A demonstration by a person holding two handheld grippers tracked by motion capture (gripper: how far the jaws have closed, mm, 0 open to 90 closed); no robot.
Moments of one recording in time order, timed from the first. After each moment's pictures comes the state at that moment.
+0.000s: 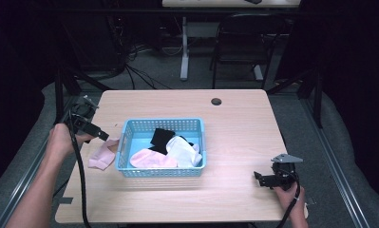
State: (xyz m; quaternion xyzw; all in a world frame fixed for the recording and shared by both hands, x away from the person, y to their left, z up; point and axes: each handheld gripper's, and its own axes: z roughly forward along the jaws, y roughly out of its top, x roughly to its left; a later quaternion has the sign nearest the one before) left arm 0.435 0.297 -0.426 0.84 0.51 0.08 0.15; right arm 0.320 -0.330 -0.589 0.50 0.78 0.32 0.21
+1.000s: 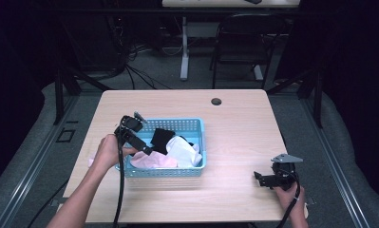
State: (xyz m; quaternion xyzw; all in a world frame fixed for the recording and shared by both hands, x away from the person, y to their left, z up) left arm 0.423 0.168 -0.476 0.89 0.43 0.03 0.17; right arm 0.320 -0.330 -0.589 0.50 0.78 0.32 0.21
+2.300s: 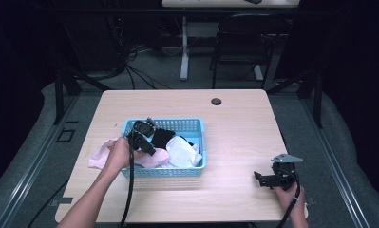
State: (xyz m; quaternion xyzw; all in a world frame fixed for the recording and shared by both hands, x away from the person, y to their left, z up) left arm 0.422 0.146 -0.483 0.90 0.40 0.02 0.16; right arm 0.320 -0.330 -0.589 0.50 0.78 0.32 0.21
